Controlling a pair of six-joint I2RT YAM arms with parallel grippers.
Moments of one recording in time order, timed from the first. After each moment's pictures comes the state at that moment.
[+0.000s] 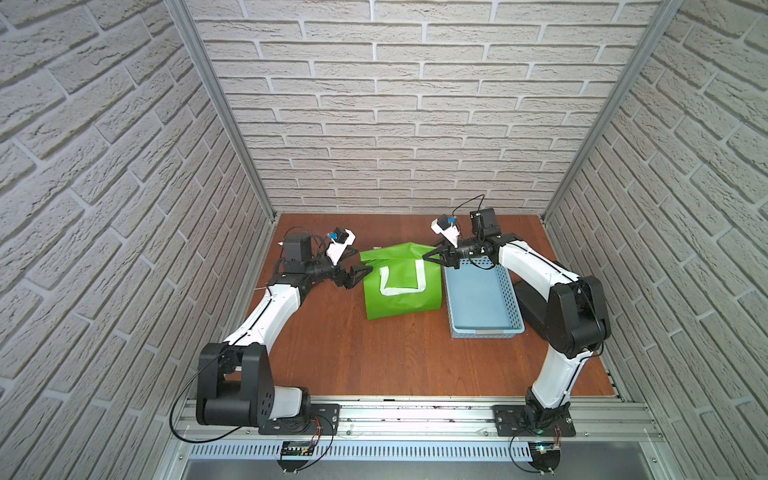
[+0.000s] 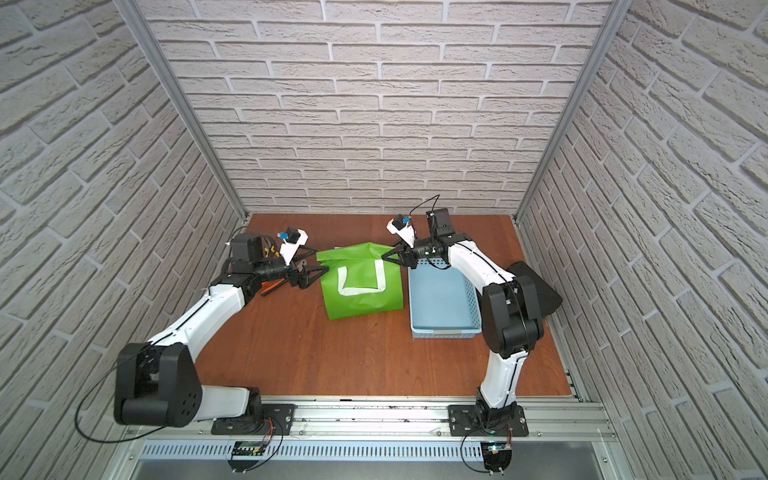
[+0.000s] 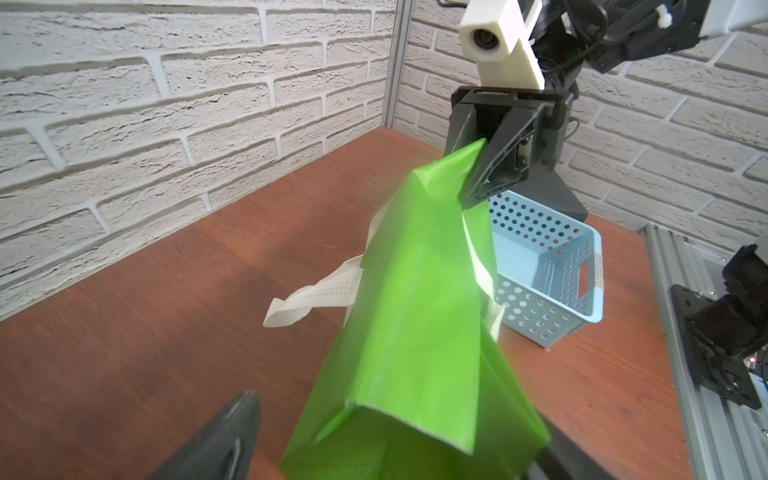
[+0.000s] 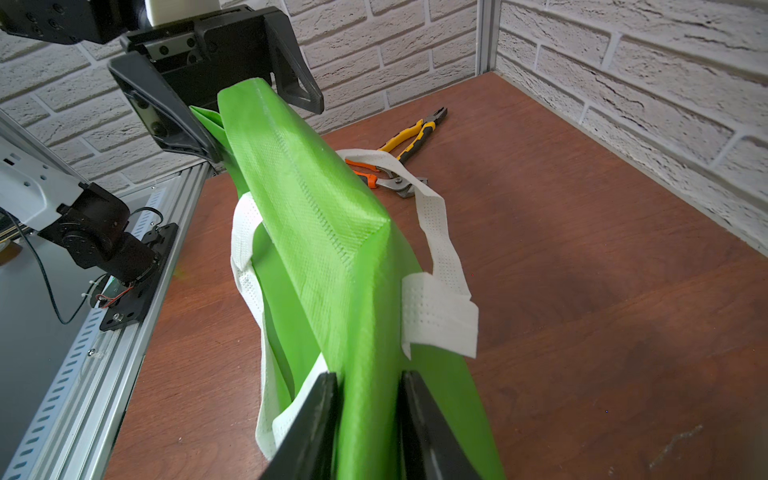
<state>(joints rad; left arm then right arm) -0.07 1.38 0.90 -0.05 0.94 0.33 0.21 1.85 1.45 -0.44 -1.00 -0.51</state>
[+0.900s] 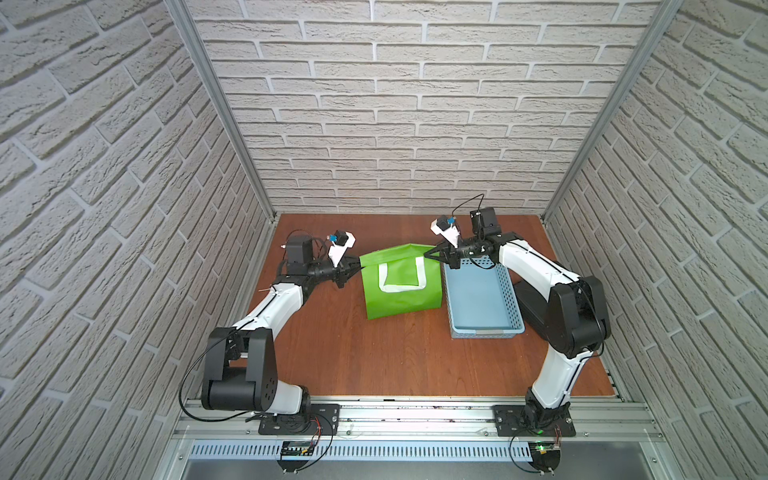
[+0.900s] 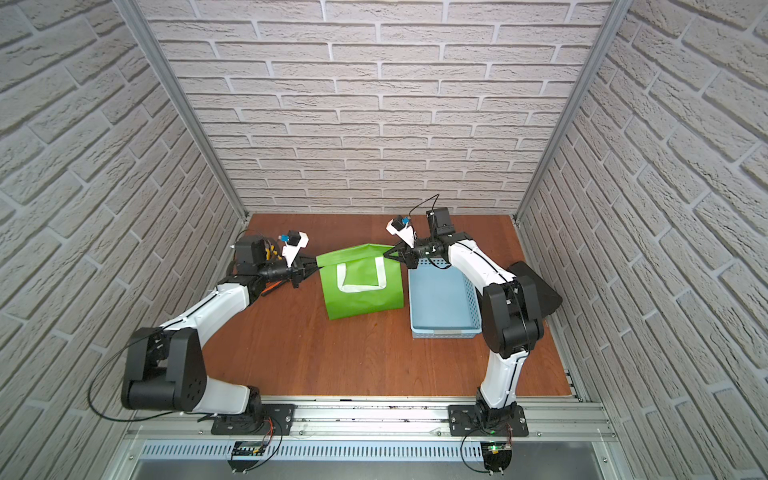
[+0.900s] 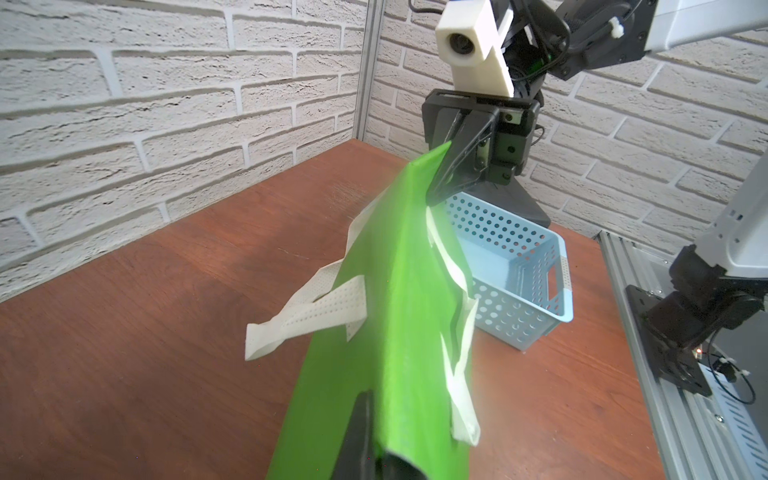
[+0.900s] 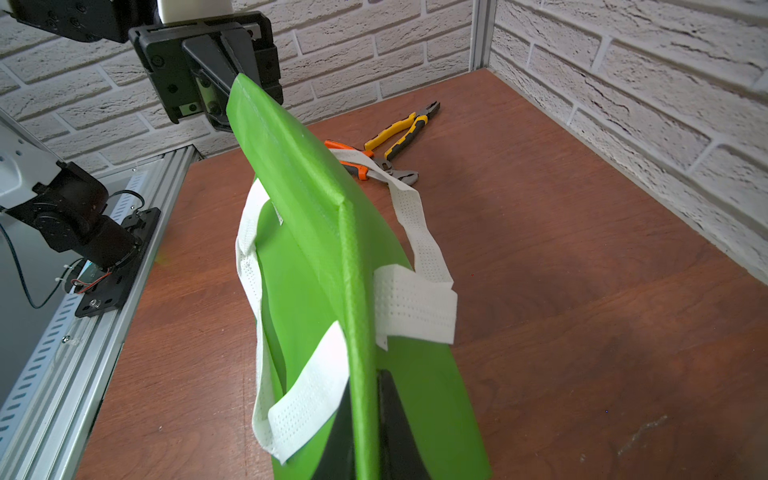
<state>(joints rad) -0.05 1.43 0.86 0.07 1.06 0.30 0.21 1.85 1.47 -0.47 -0.98 -0.57</state>
